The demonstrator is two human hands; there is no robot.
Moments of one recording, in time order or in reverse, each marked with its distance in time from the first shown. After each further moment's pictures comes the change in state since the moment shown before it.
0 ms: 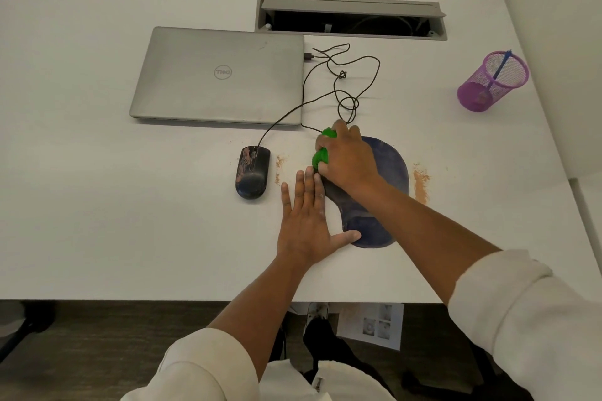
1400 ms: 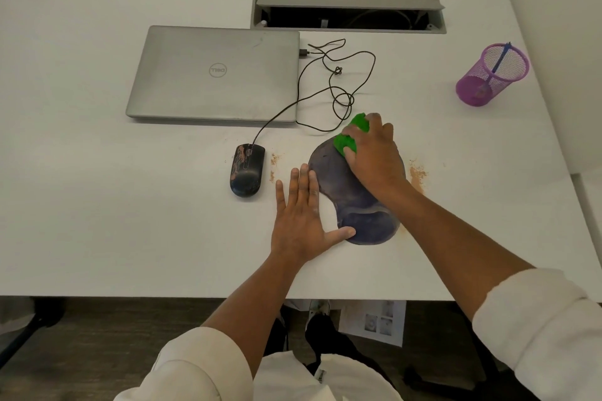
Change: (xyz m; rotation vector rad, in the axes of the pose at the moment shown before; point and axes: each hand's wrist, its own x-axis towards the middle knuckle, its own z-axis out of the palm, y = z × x) left_hand 0.000 0.000 0.000 0.004 -0.005 -0.016; right_hand -0.014 0.050 0.001 0.130 0.144 0.148
